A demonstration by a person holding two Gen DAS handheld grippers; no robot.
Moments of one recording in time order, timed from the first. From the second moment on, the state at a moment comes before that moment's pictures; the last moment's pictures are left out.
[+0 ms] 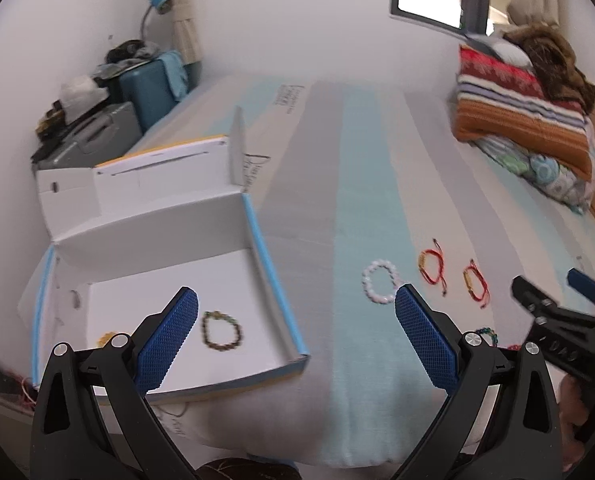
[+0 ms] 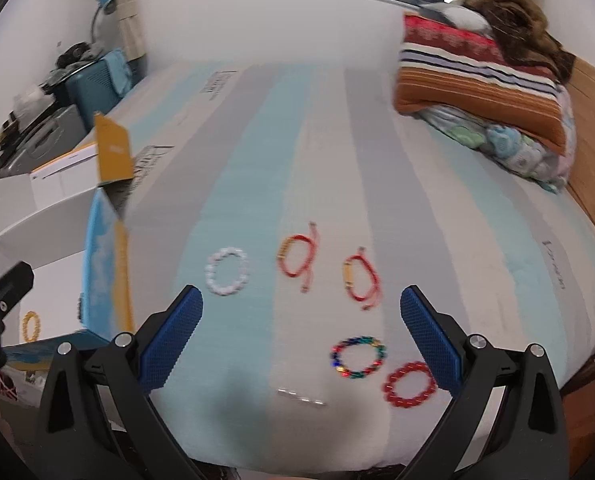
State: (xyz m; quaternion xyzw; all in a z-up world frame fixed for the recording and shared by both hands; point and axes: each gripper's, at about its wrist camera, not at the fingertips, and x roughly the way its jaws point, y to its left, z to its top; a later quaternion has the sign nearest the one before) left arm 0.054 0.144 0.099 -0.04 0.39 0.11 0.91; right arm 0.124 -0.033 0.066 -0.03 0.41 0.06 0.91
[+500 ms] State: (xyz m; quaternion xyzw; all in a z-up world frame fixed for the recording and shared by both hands) left arm 0.079 0.063 0.048 -0.03 0.43 0.02 0.90; right arm 0.121 -0.139 0.039 -0.01 0.43 -0.01 0.90
